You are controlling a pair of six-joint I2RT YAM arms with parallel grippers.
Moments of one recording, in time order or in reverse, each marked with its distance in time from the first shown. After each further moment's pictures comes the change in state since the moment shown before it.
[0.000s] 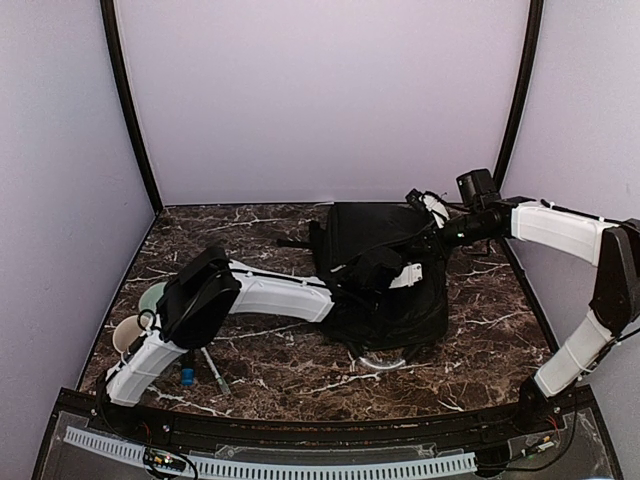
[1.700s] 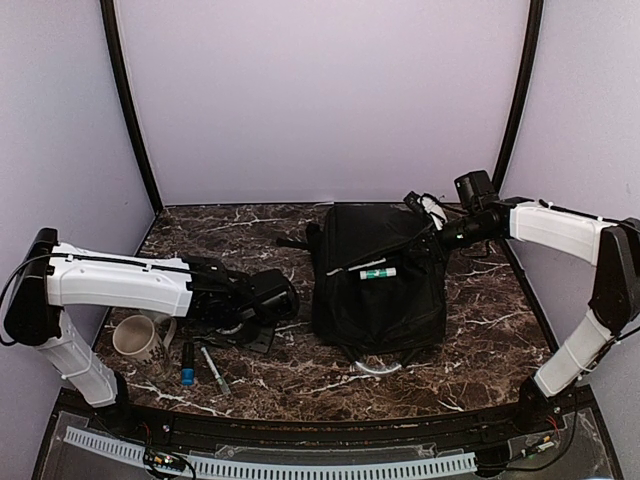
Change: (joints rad) left arm -0.026 -0.910 -0.807 -1.137 0.349 -1.881; right arm 0.011 0.007 0.000 -0.024 -0.055 0.013
